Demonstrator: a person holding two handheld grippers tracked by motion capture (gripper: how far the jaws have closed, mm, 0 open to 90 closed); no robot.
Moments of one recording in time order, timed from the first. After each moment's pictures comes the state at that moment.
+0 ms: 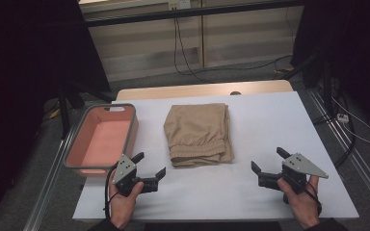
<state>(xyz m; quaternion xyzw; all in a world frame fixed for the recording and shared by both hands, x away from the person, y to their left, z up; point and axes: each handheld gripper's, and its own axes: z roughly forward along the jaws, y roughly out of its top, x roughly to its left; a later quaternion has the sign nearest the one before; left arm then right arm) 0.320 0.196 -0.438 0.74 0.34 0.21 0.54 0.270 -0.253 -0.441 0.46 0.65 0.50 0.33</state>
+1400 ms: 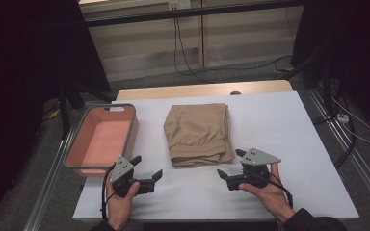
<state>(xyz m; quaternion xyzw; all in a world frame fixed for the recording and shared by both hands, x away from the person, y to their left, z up) 0.320 0.205 -0.445 0.75 0.36 0.19 0.52 0.301 -0.174 -0.438 0.36 0.77 0.47 0.22</state>
